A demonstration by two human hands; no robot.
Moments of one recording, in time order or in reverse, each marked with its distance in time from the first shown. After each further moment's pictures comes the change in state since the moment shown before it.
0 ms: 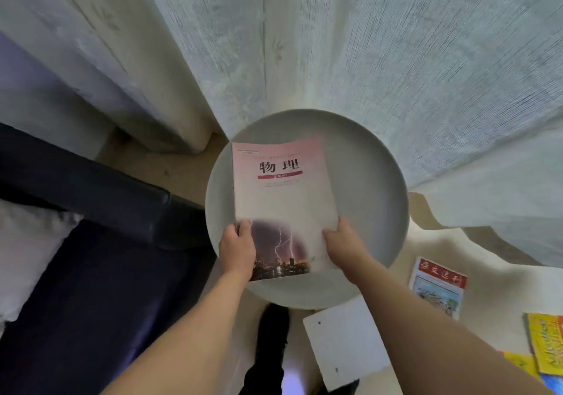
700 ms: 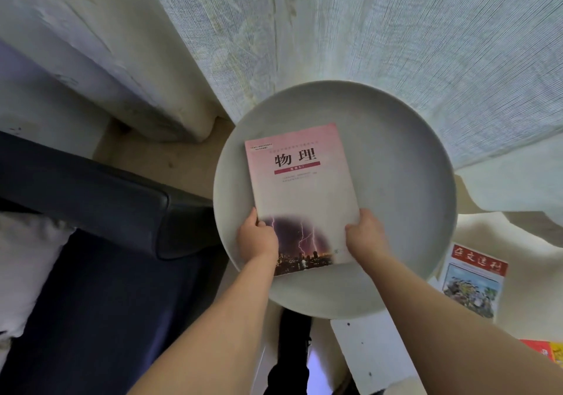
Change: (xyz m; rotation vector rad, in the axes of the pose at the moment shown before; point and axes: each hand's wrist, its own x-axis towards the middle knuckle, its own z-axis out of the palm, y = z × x) left_hand 0.064 -0.023 0.034 0.162 0.080 -0.086; right_hand 0.078 0.032 0.045 -0.155 0.175 0.020
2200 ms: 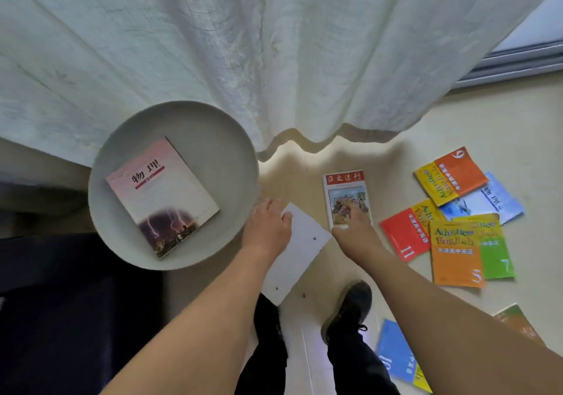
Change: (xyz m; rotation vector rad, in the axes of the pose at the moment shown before) left_hand -0.328 0.030 0.097 0.867 -0.592 0.872; right_hand -0.202 0.256 -0.214 0.388 0.048 0.191
